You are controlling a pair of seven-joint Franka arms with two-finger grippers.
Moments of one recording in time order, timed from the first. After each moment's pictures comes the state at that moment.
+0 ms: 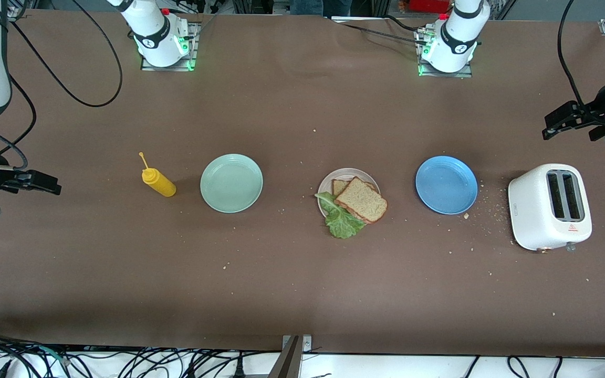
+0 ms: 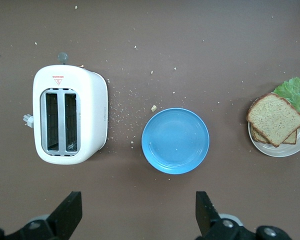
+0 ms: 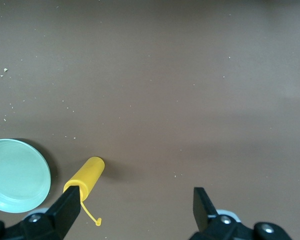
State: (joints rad) left arm 0.03 0.00 0.00 -1.62 0.00 1.61 0.02; right arm -0.04 0.33 -0.03 -1.42 0.00 1.72 -0.05
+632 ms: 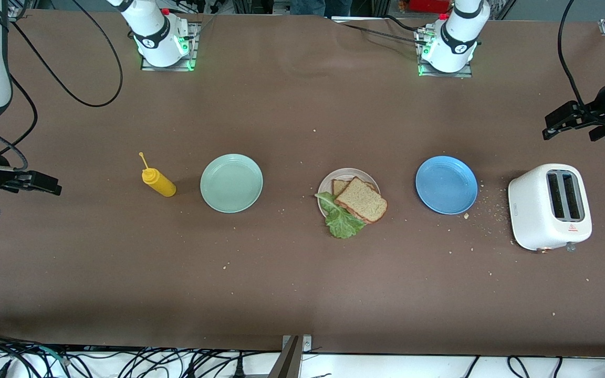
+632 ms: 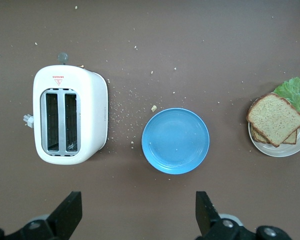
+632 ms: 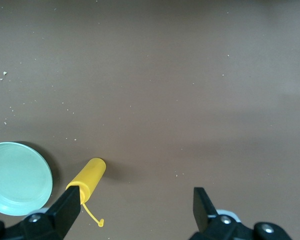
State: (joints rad) left arm 0.03 0.00 0.00 -1.62 0.00 1.61 0.02; right arm -0.04 0.33 -0.03 -1.42 0.00 1.72 -0.02
